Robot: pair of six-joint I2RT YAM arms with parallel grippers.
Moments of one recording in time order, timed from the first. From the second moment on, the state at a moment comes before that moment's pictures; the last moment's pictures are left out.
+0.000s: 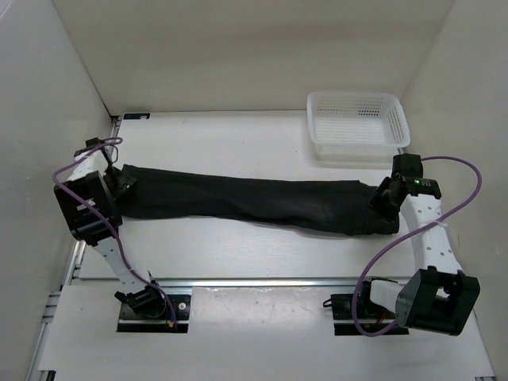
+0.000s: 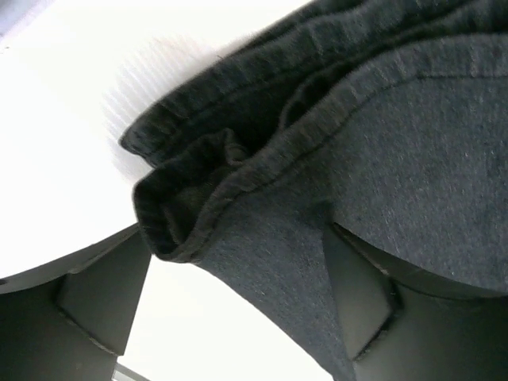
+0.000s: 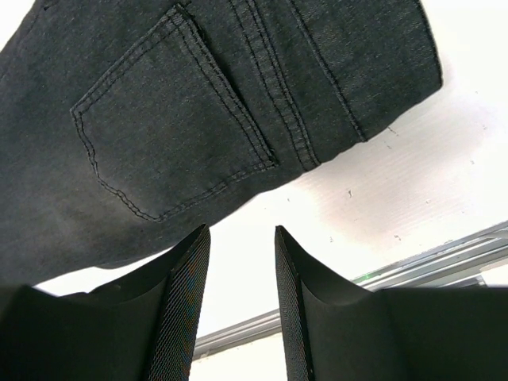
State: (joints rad) left arm 0.41 1.95 1.44 -0.91 -0.16 -0.60; right arm -0.12 1.17 0.99 -0.96 0.02 0.51
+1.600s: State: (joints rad) left arm -0.26 1.63 1.82 -1.10 -0.36 -0.53; right arm -0.12 1.05 0.99 -0.95 -0.04 0.52
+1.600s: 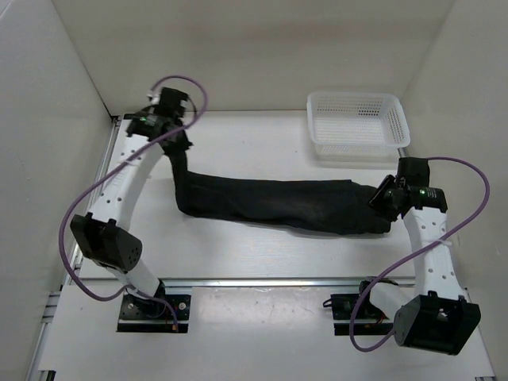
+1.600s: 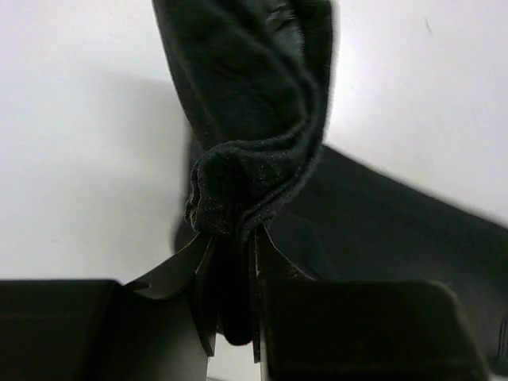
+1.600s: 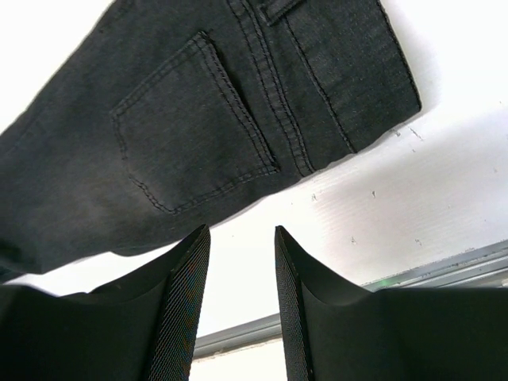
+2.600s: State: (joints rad) left arm -0.82 2.29 2.00 -1.20 -0.39 -0.71; right arm -0.13 0.91 0.90 -0.94 -0.08 0.53
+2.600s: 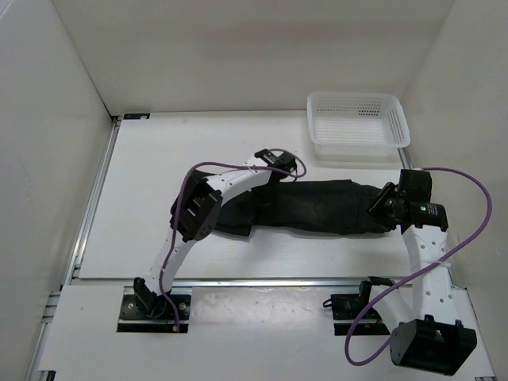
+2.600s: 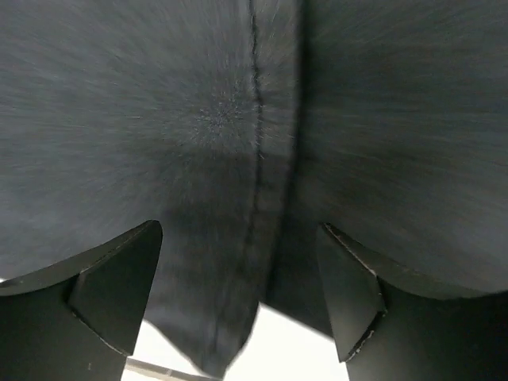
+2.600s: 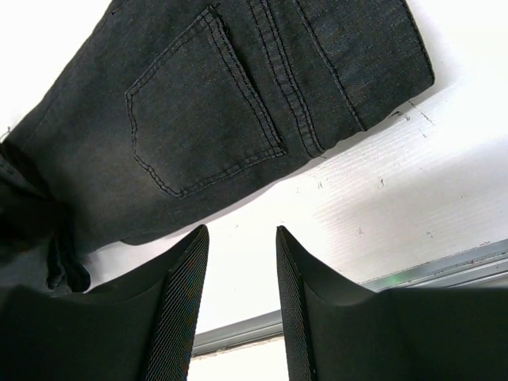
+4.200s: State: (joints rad) left arm -0.81 2.22 2.15 -1.27 -0.28 -0.67; right arm -0.13 0.89 0.88 -0.94 -0.09 0.52
